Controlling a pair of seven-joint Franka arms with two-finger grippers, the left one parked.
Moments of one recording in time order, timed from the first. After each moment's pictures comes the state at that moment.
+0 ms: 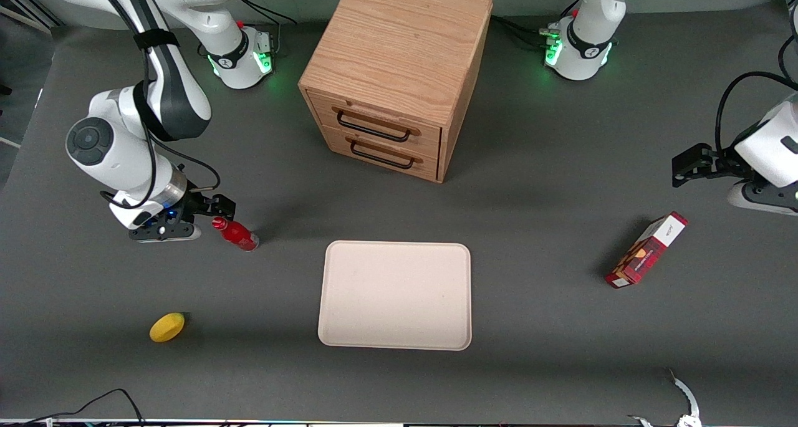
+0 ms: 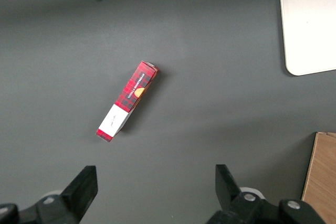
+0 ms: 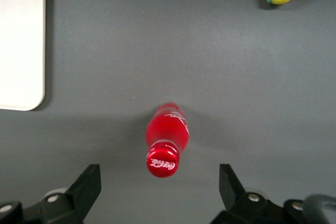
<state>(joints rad) 0.04 0.13 0.11 -2.11 -0.02 2.26 0.13</state>
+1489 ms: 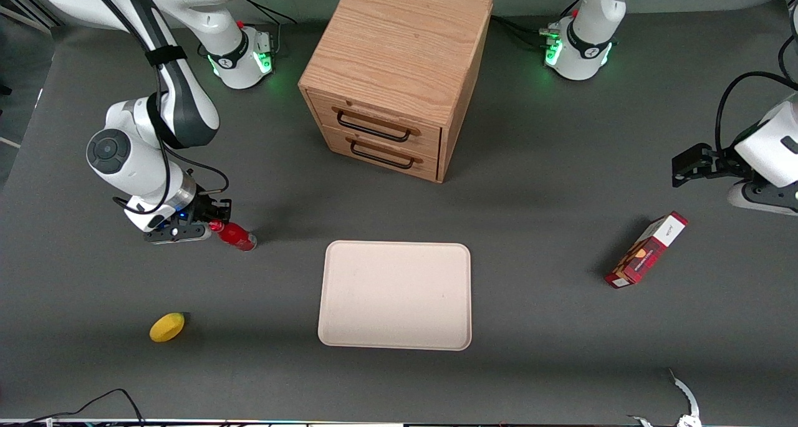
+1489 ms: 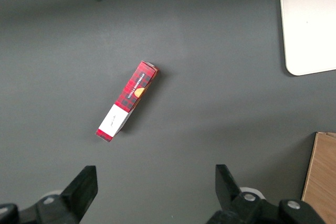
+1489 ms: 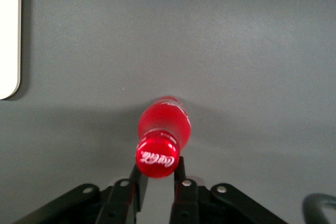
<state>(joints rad) 0.03 0.16 0.11 -2.15 -0.03 2.32 0.09</state>
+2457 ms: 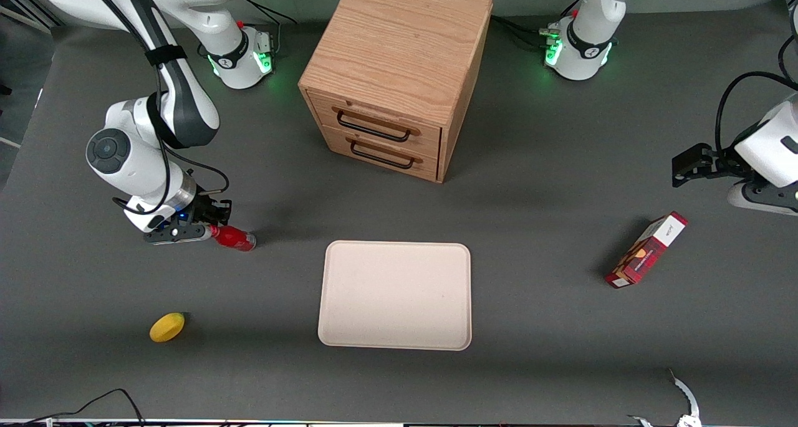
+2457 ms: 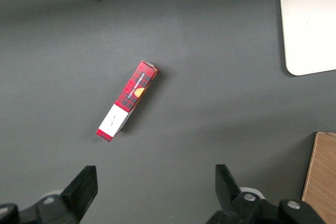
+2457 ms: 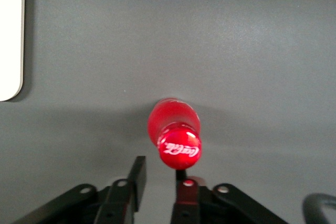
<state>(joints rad) 0.03 0.16 0.11 -2.15 -0.03 2.32 0.09</state>
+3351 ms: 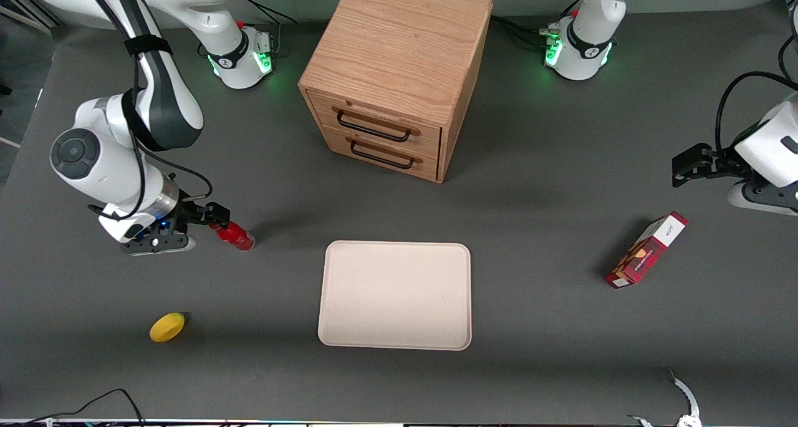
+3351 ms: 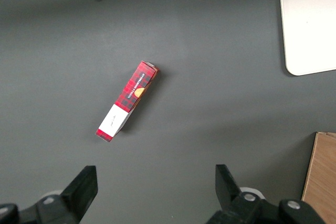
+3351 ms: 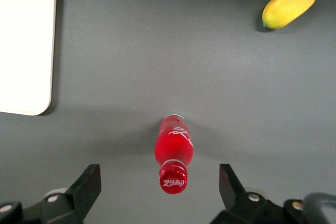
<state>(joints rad) 0.03 0.20 0.11 -1.91 -0.03 2.11 0.08</state>
